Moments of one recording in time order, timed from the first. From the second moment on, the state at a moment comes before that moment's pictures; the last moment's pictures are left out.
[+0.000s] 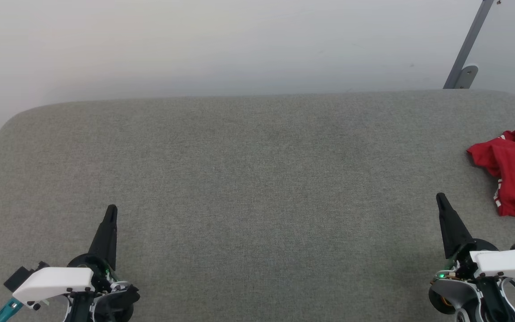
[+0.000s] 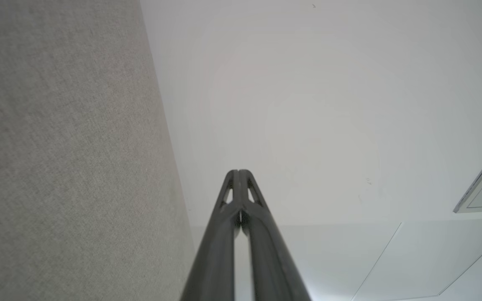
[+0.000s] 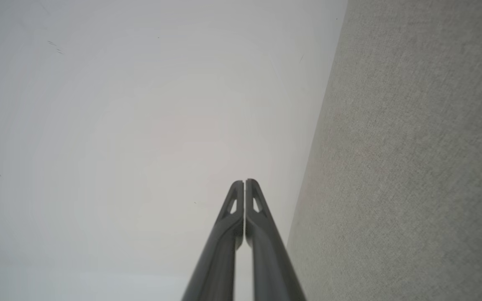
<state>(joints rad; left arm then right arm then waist) -0.10 0.05 0.11 0.25 -1.62 -0.13 0.11 -0.11 -0.05 -0.11 0.24 1.61 0.13 0.12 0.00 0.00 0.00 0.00</state>
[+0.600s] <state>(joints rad) -0.10 0.05 0.11 0.25 -1.62 -0.13 0.11 -0.11 -0.05 -0.11 0.24 1.61 0.13 0.12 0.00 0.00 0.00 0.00</state>
